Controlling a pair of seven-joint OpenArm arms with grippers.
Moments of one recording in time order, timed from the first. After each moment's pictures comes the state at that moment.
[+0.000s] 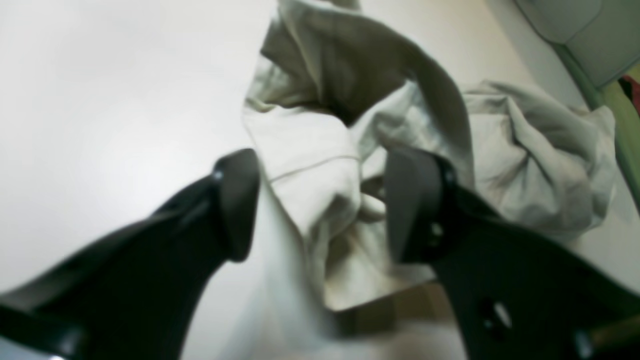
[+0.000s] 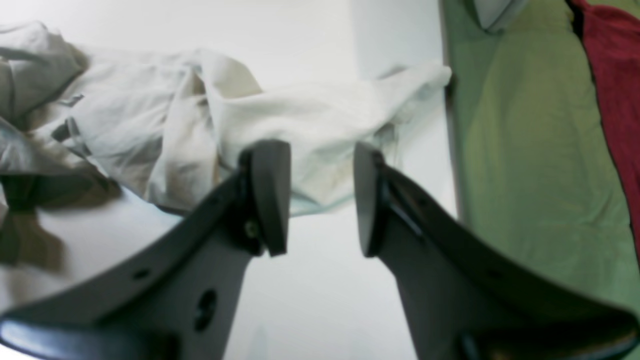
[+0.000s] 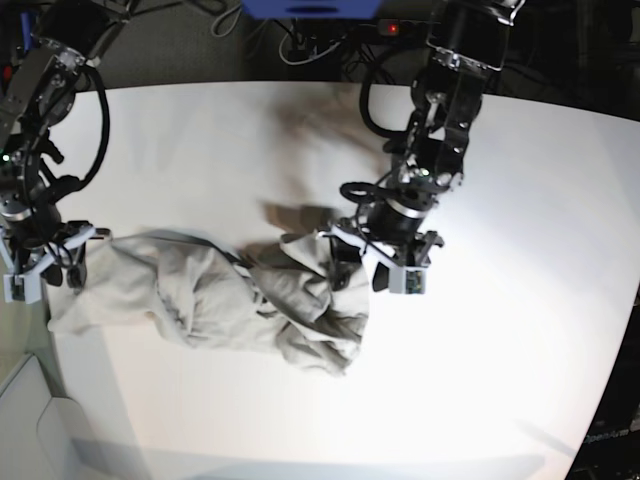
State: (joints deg) left arm 0.5 -3.3 15.3 85.3 -22.7 0.6 15.8; right arm -1.8 10.4 31.1 109.7 17.6 24.2 -54.2
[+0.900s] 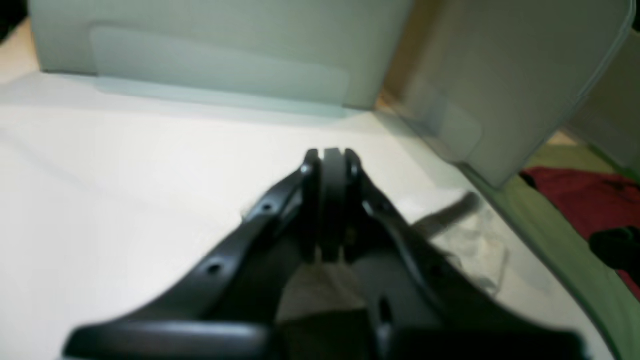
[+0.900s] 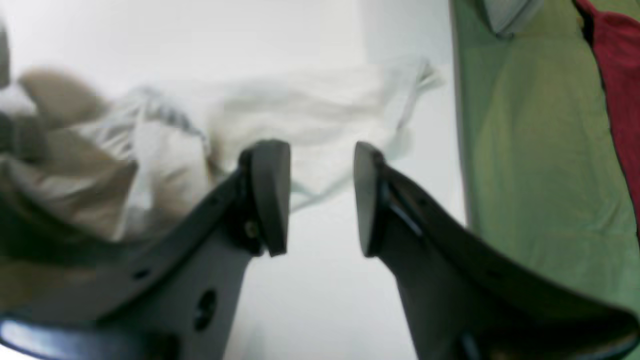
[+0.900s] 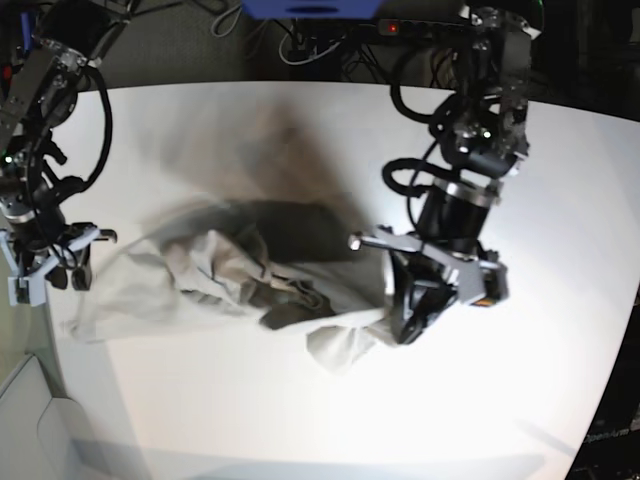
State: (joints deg) left arm 8.8 -8.6 9.7 117.0 -23.0 0.9 15.9; right arm -1.7 10.3 30.0 109.7 17.7 24.2 -53.8
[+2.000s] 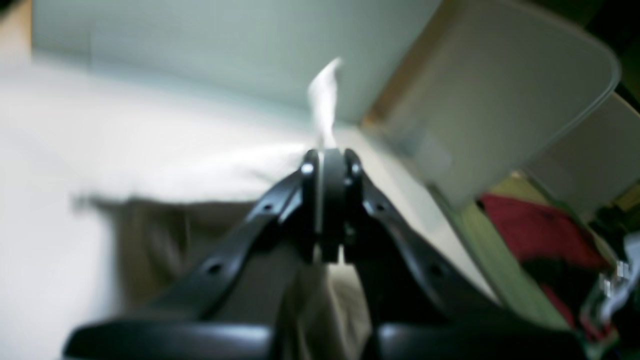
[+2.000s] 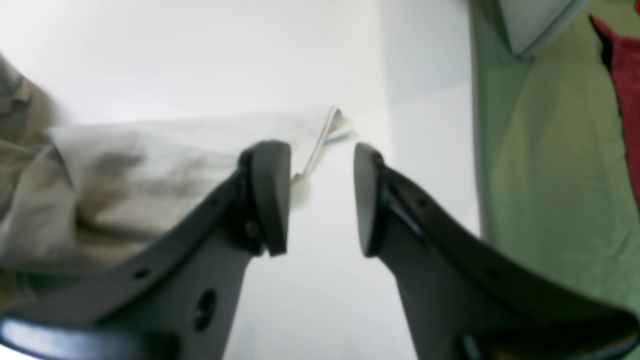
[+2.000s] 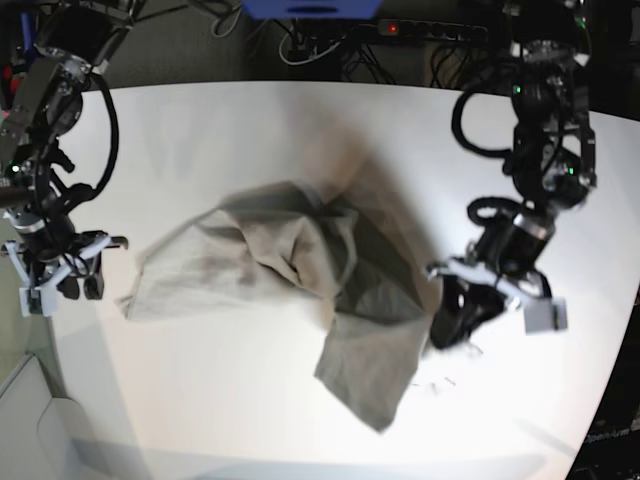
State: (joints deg) left arm 4.7 -17.2 -0.4 116.8 -49.2 0.5 31.3; right arm -0.5 10.2 27.0 109.8 17.5 24.2 -54.1
